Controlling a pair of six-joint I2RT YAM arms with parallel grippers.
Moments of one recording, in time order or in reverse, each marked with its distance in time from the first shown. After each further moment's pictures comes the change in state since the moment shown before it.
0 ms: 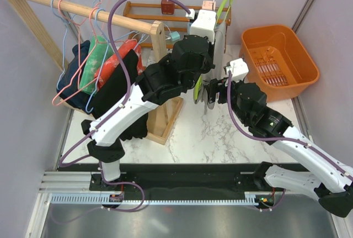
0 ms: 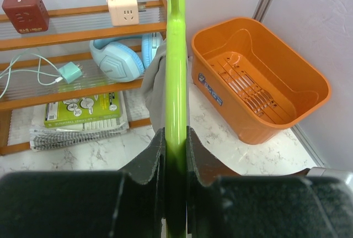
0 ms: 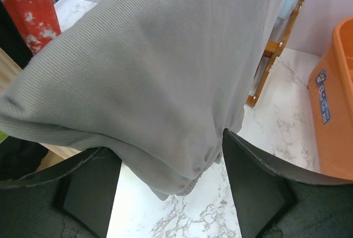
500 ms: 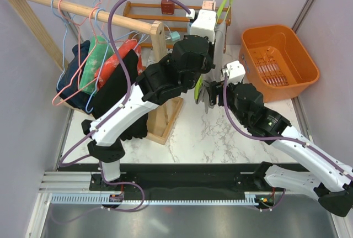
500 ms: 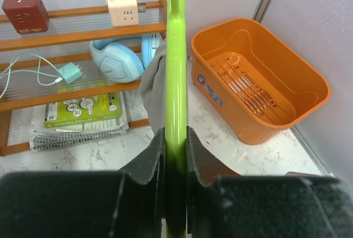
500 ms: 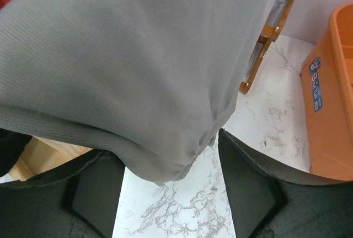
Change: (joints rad) left arm -0.002 0.005 0.008 0.000 -0.002 0.000; right arm 0.001 0.007 -0.010 -0.058 -0.005 -0.015
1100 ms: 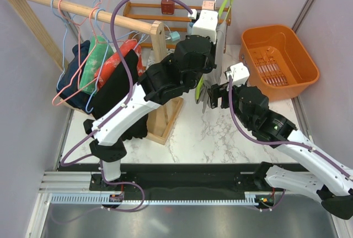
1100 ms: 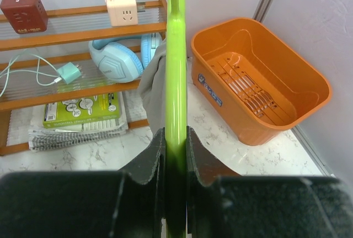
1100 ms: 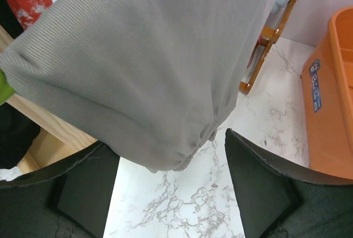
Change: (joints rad) left arm -0.002 0.015 0.013 0.000 -0.005 0.000; right arm 0.027 -0.052 0.000 -0.026 0.019 -0.001
